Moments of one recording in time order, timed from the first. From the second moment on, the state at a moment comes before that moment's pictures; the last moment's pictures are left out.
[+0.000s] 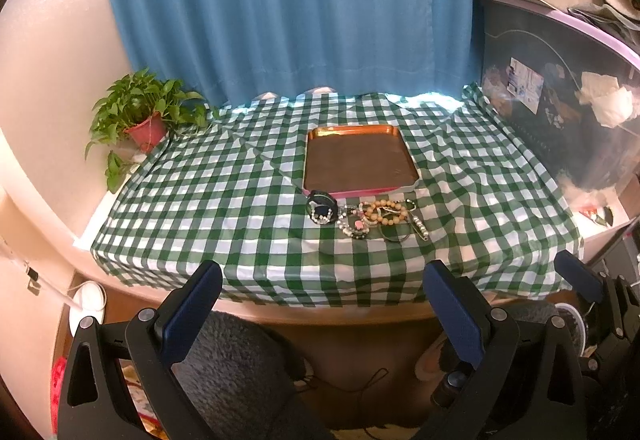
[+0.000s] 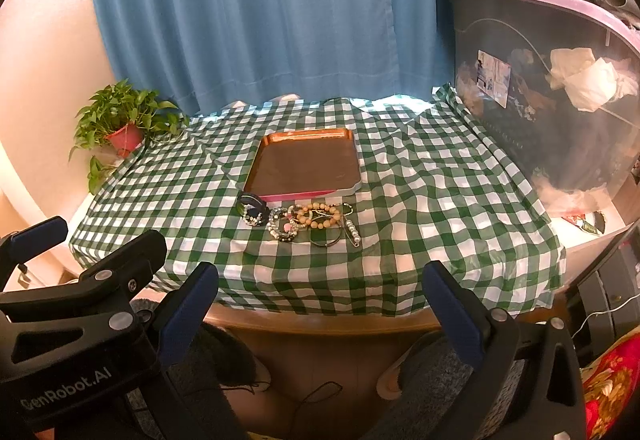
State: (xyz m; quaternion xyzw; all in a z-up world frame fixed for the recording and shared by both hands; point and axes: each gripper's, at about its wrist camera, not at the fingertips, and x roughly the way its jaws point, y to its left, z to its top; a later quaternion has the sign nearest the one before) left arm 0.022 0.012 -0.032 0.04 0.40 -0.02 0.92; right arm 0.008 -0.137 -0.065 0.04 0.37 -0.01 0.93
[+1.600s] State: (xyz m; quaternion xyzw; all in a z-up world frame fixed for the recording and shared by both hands) left arm 0.142 0.020 -0.166 0.03 0.43 -0.07 0.90; right arm 0.103 -0.145 -0.168 0.04 0.43 0.09 0.90
